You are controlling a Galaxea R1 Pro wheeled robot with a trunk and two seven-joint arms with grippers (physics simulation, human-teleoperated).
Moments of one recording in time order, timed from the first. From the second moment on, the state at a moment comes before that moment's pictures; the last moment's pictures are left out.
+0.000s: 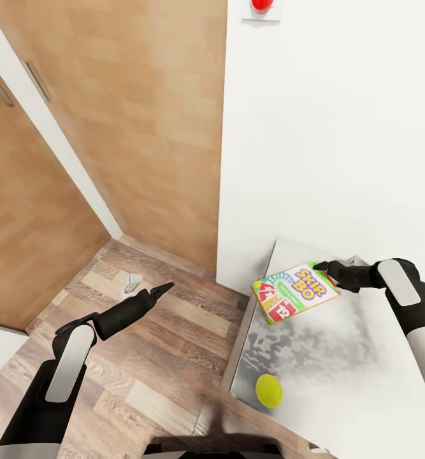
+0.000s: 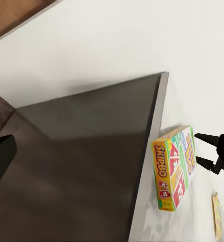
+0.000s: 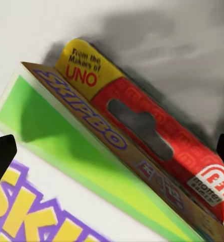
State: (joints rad) left arm -0.45 0.05 0.06 -1.48 0.87 0.79 -0.23; right arm -0.95 -0.40 0.00 -0.88 -1.02 0.94 -0.25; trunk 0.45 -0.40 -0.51
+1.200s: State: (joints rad) left arm -0.45 0.05 0.06 -1.48 0.87 0.79 -0.23; right arm -0.95 -0.41 0.00 -0.88 -1.02 0.94 -0.25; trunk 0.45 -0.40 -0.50
